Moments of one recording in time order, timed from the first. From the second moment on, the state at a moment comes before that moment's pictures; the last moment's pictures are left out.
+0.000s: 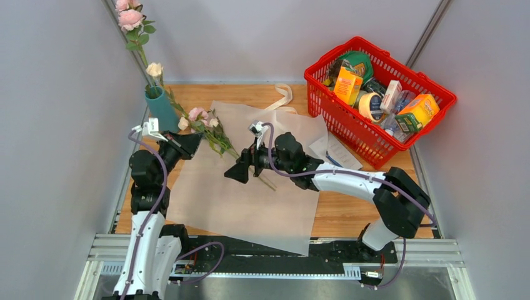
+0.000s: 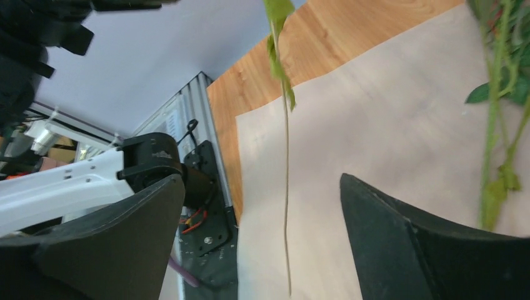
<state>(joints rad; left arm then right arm) 0.07 0.61 0.50 0.17 0.54 -0.77 0.93 1.59 0.97 0.48 -0.42 0.55</state>
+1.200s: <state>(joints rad) 0.13 1.36 1.22 0.60 -0.24 0.07 0.93 1.21 0.80 0.37 -0.30 0.42</state>
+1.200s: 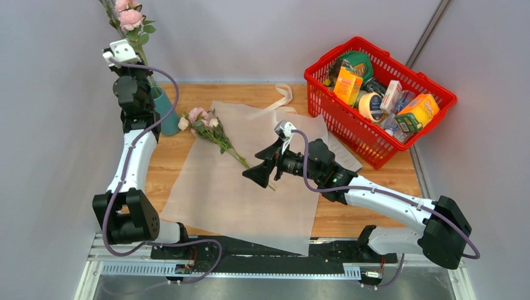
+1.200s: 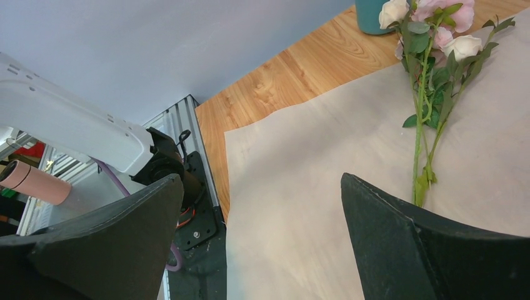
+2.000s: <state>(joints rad) 0.13 1.43 1.33 0.56 -0.19 0.18 0.93 1.21 0.80 0.36 -0.30 0.42</state>
